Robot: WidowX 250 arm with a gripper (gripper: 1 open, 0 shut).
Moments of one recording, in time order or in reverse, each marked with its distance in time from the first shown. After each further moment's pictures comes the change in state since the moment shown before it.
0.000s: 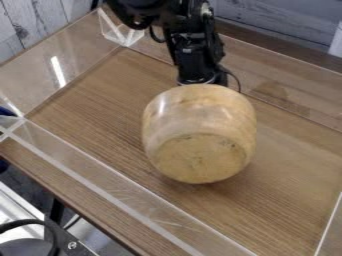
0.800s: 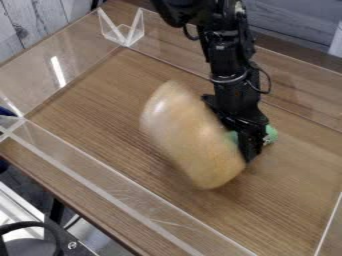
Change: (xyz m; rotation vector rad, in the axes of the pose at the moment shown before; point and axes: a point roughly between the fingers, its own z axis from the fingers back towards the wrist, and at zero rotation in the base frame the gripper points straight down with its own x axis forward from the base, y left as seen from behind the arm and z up) arm 0.028 -0.017 -0.011 -0.017 0.001 -0.109
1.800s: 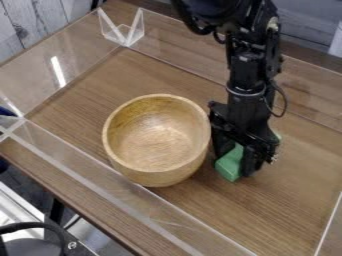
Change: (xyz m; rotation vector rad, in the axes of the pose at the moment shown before) arm -0.009 0.007 0.005 0.149 0.104 0.041
